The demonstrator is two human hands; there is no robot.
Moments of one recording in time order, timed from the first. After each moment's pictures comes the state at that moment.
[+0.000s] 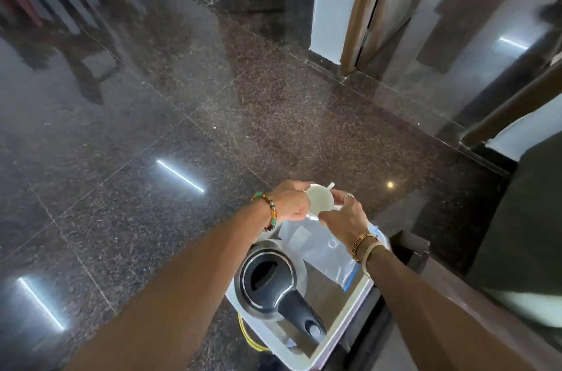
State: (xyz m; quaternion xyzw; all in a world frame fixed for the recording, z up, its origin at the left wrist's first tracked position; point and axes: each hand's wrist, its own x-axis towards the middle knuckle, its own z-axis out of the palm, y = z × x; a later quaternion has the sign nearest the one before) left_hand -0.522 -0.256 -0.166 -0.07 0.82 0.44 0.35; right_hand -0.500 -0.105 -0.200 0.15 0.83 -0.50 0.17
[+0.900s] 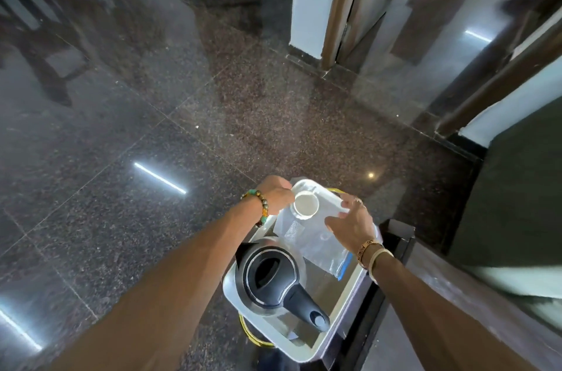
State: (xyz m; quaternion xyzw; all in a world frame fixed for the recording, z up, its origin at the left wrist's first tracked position) left_hand -0.529 -0.281 -0.181 -0.15 0.81 0.46 0.33; right_hand -0.481 -0.091 -0.212 0.20 0.87 -0.41 0.17
